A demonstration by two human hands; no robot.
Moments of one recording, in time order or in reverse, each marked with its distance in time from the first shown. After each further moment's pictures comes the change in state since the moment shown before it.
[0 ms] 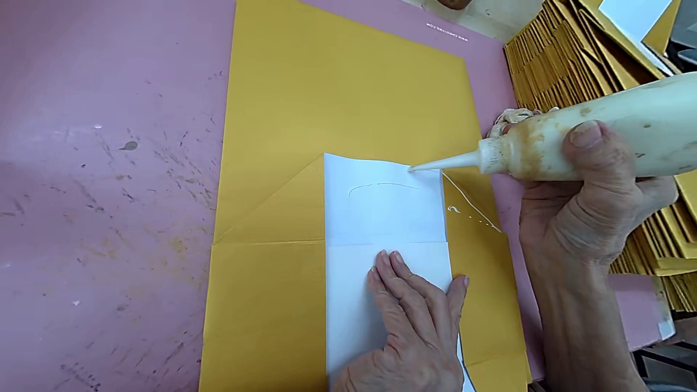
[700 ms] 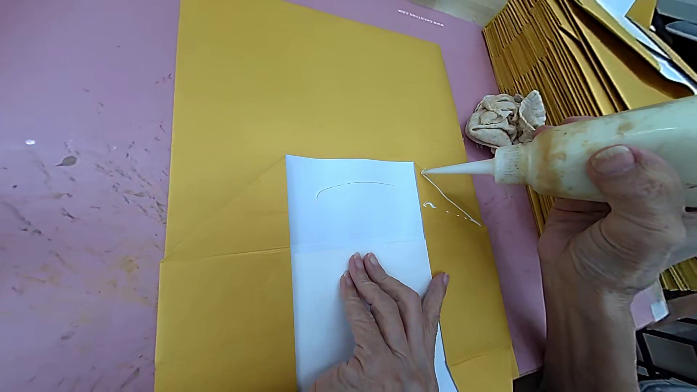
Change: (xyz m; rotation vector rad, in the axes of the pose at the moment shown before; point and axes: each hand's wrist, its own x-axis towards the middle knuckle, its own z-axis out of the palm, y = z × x) left_hand 0.001 -0.001 0.002 -0.025 0.046 -0.026; right_hand -0.004 -0.006 -0.036 -0.131 0.126 -0.167
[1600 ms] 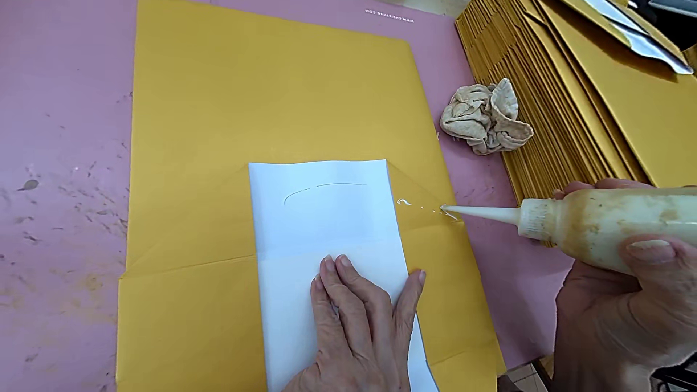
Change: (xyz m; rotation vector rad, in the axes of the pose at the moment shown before) left_hand -0.001 -0.002 0.002 0.021 0.017 -0.002; right_hand -0.033 -0.005 -0.061 -0.033 0.066 -0.040
